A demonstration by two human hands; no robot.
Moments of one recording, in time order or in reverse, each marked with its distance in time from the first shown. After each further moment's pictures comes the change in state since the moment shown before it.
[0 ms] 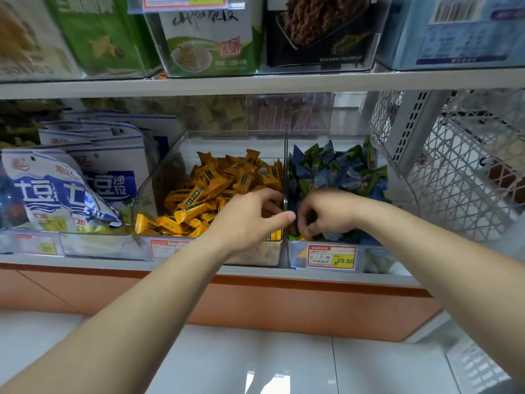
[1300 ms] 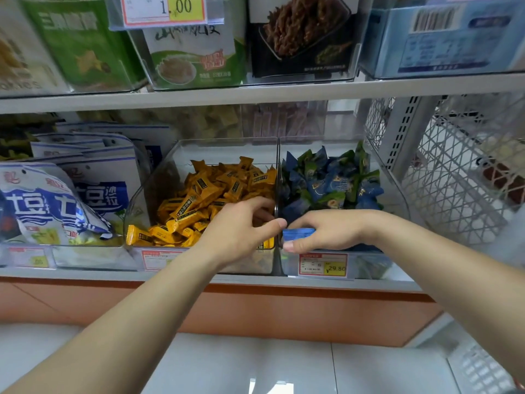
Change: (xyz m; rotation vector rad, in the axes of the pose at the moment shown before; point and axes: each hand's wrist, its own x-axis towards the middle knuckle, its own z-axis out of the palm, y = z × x) left_hand 0.002 0.001 0.003 0.035 0.024 0.002; right_hand -0.024 -0.002 0.003 0.318 -0.167 -0.078
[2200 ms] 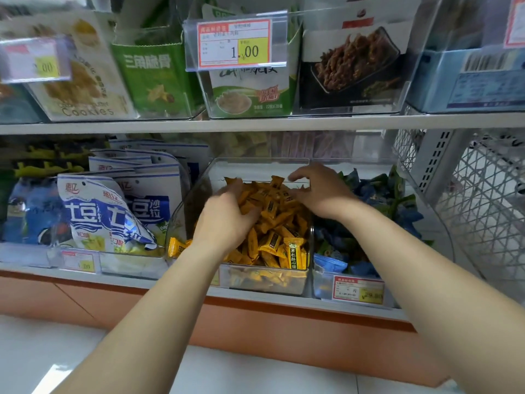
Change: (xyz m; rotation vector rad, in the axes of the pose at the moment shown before) left_hand 0.011 -0.048 -0.055 0.134 0.272 -0.243; right_hand 0.074 -0.036 -0.042 -0.040 0.736 0.017
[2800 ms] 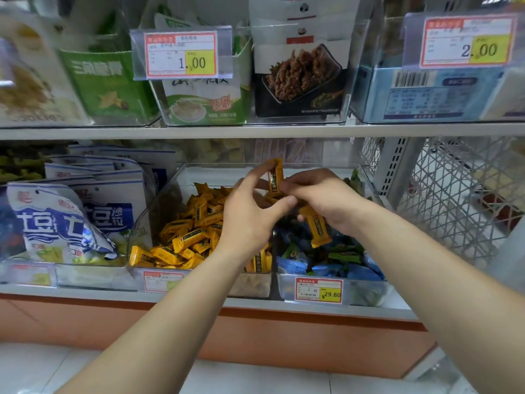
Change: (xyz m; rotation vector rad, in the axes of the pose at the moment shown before) left_hand -0.015 0.099 0.034 -0.579 0.107 0.151; right_hand -0.045 0.015 -0.044 0.786 -0.054 0.157
